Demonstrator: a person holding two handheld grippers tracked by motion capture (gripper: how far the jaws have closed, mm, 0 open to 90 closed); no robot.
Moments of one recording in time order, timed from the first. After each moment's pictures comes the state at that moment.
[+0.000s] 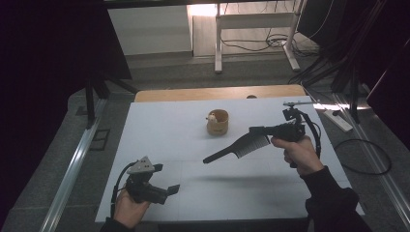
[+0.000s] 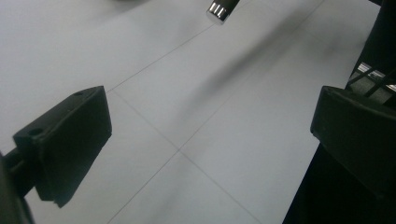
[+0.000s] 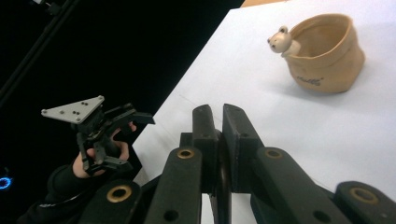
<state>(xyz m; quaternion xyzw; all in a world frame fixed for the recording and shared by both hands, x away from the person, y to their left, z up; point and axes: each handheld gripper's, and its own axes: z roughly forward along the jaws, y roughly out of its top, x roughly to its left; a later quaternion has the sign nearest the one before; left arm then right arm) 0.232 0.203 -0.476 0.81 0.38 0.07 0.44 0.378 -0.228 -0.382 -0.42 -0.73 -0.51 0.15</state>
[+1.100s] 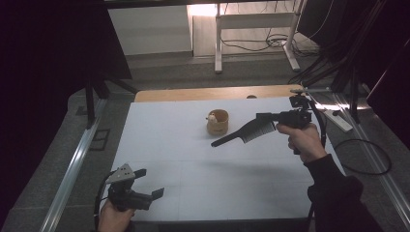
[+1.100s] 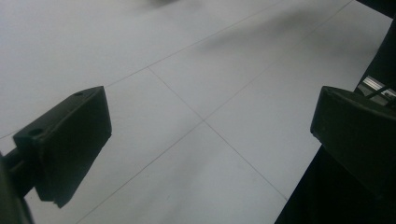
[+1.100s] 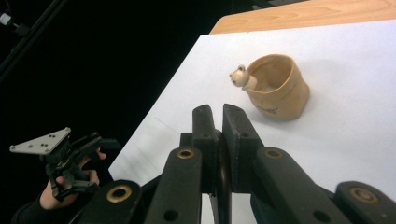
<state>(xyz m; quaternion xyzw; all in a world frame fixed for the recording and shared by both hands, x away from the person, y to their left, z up) 0.209 0.239 -0.482 0.79 0.41 0.09 0.45 0.402 -0.241 -0.361 -0.45 -0.72 -0.51 0.09</state>
